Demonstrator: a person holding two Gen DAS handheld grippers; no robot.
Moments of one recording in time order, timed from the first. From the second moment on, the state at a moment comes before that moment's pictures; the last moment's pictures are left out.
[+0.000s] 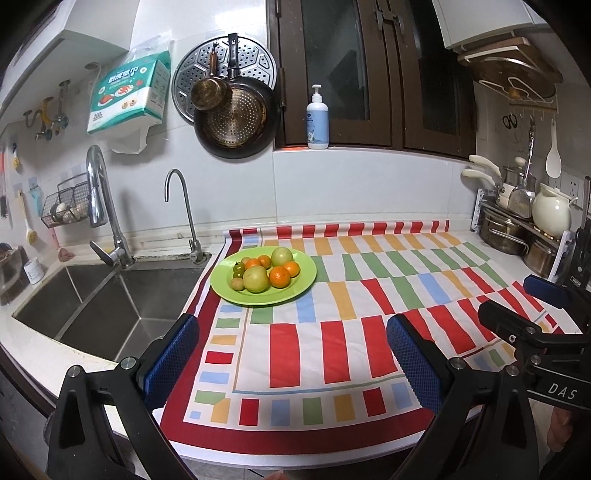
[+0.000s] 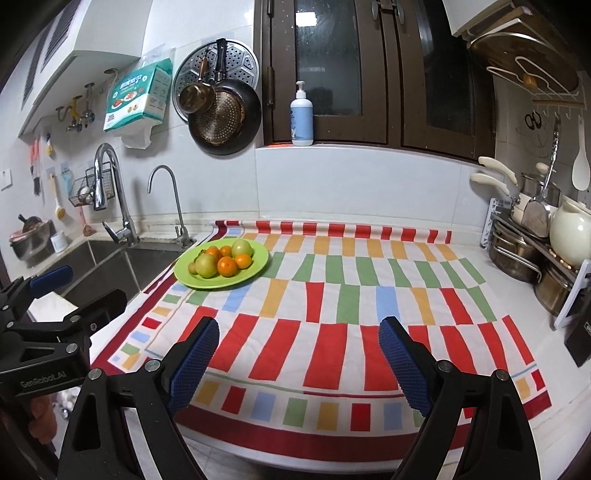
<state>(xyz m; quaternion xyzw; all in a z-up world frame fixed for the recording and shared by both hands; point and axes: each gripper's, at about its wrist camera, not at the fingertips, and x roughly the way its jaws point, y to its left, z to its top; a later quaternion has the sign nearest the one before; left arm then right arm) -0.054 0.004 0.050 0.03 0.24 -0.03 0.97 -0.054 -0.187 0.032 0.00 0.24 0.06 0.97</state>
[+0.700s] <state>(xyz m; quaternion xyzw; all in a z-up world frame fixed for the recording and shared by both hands) -0.073 0.002 0.054 0.03 0.23 -0.03 0.97 -0.069 -0.189 0.035 0.00 0.23 0.06 0.97</state>
